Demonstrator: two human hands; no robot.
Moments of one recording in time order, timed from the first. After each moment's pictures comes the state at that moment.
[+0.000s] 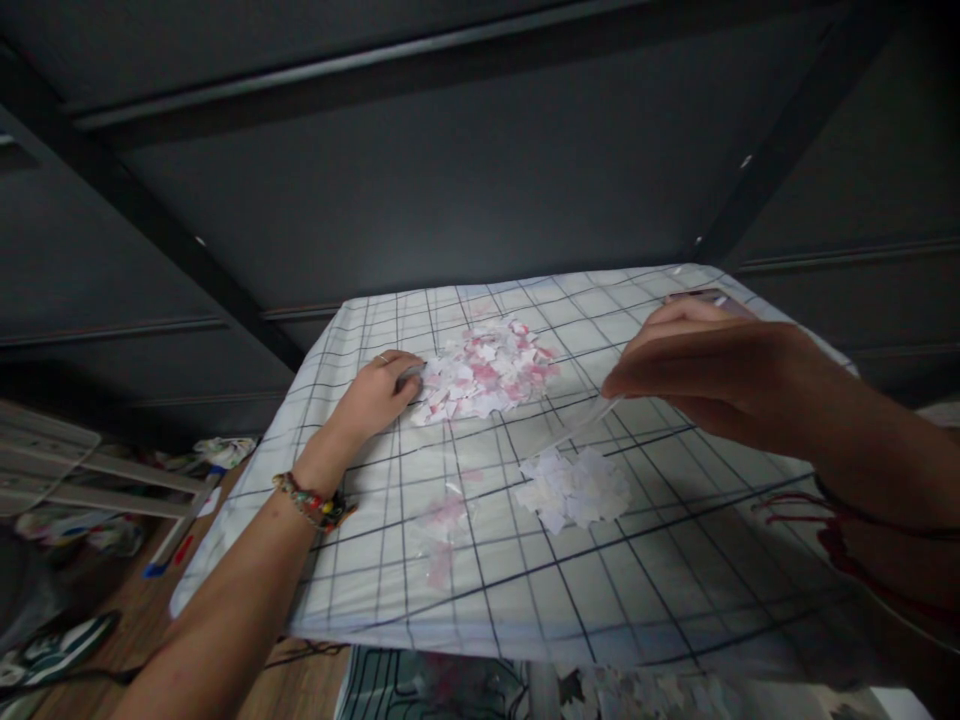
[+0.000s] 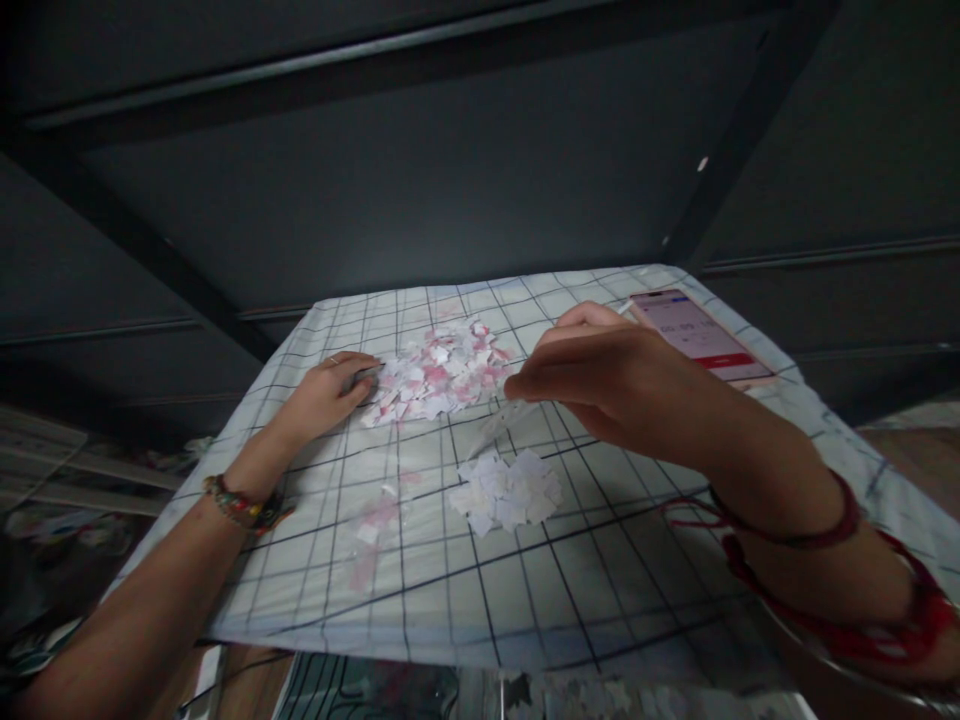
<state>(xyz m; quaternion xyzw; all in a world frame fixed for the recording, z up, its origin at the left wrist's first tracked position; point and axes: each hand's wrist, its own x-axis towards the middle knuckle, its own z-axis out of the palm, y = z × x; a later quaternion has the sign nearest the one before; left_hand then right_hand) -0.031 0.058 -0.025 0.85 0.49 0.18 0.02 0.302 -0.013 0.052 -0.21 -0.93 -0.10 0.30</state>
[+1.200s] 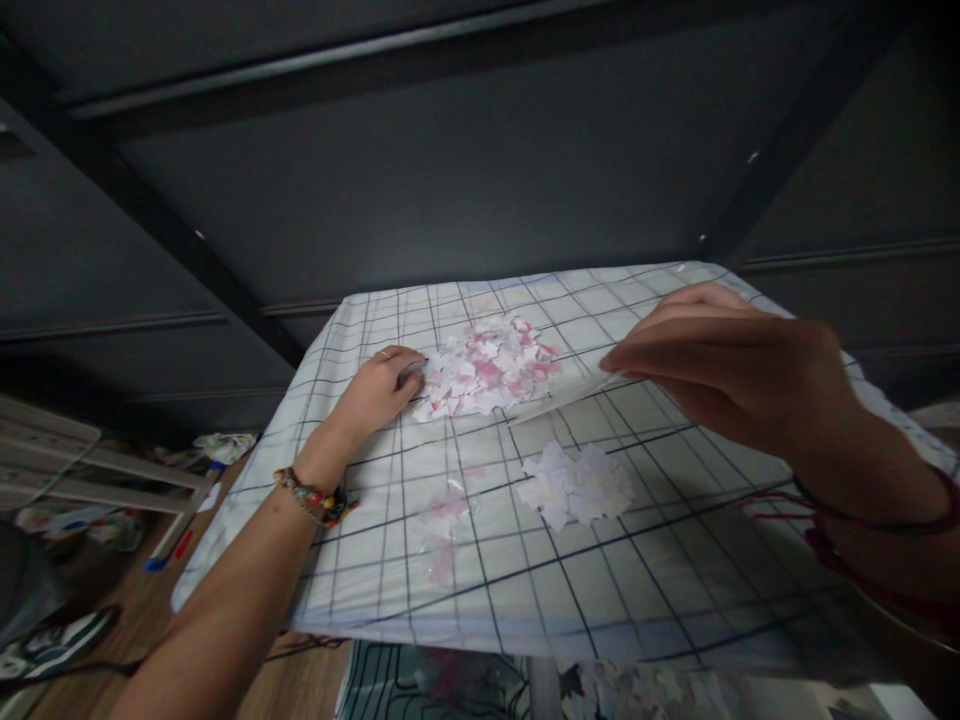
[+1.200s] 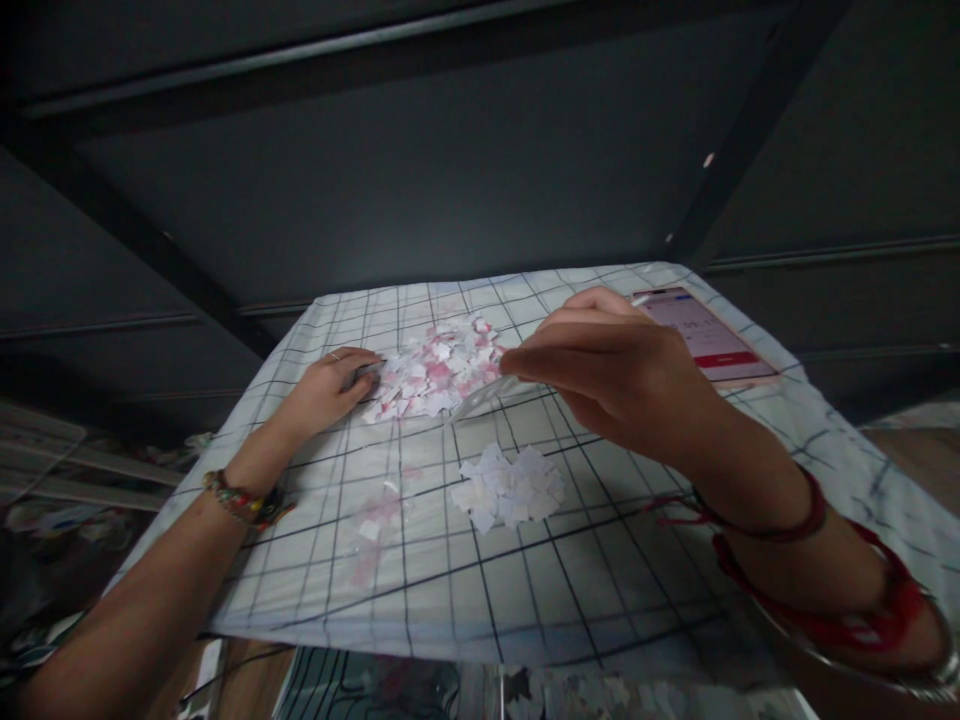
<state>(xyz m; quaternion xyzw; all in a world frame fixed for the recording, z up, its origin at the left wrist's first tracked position) -0.032 0.057 -0.024 0.85 0.50 0.17 0.02 0.291 -0.016 0.041 -0.24 -0.89 -0.15 0.37</state>
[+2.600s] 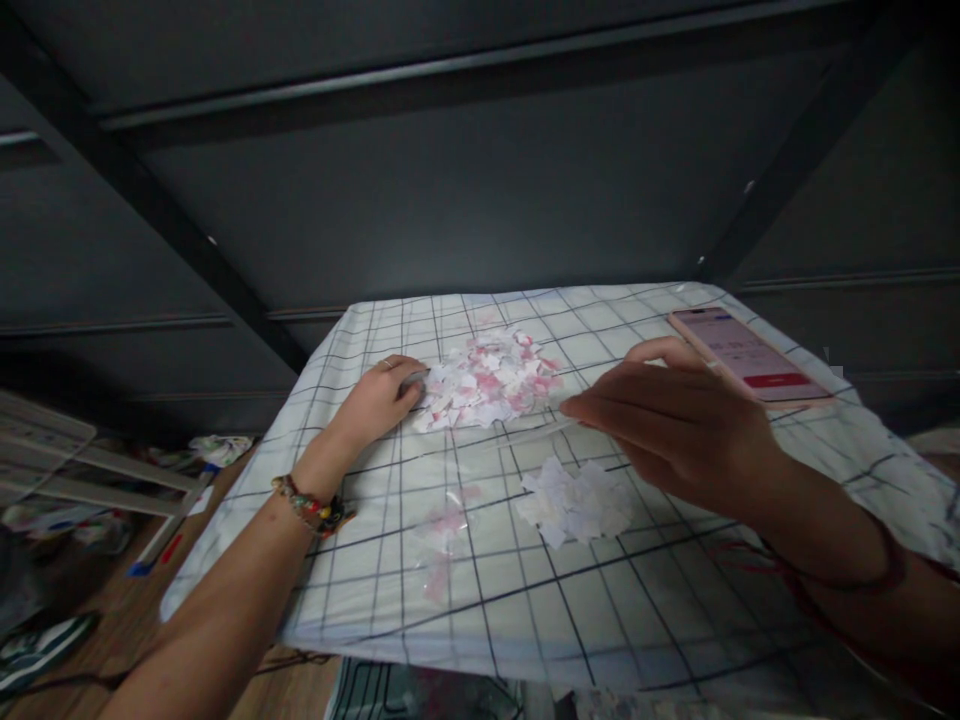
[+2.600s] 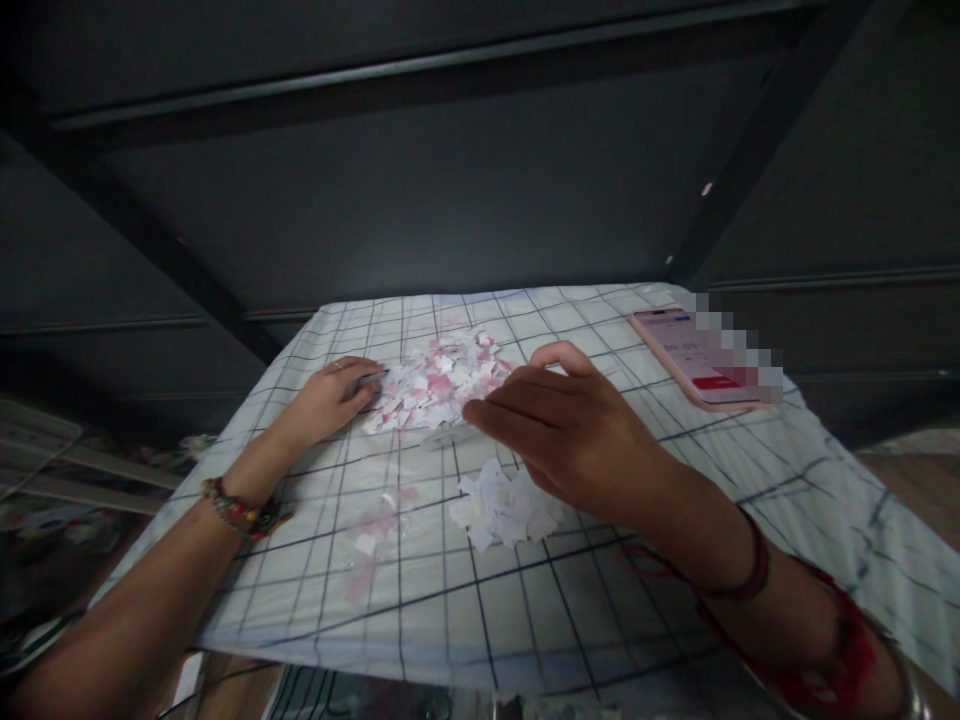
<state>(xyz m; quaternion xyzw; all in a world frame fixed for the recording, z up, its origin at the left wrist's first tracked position) -0.033 0.057 -0.022 0.85 0.49 0.18 0.02 0.265 -0.028 0.036 -0.21 -0.89 -0.19 0.36</state>
